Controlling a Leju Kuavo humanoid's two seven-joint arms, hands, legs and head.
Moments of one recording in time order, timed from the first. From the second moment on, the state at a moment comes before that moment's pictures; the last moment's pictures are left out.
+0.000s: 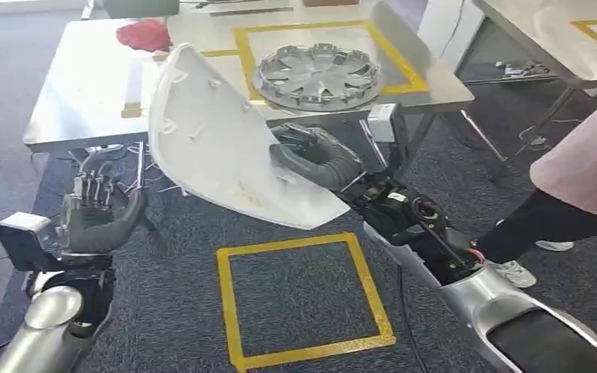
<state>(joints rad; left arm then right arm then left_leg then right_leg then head) -0.38 0.02 -0.45 -1.36 0.23 0.24 -0.35 -0.54 -0.10 0.45 -1.40 -0.53 0.30 -0.06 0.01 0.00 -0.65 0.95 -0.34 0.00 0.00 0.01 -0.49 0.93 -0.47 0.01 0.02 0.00</state>
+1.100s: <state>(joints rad) -0.40 0.02 -0.45 -1.36 0.22 0.22 -0.33 -0.60 -0.10 0.46 -1.32 -0.49 0.32 -0.09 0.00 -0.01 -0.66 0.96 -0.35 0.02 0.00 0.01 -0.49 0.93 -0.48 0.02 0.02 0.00</state>
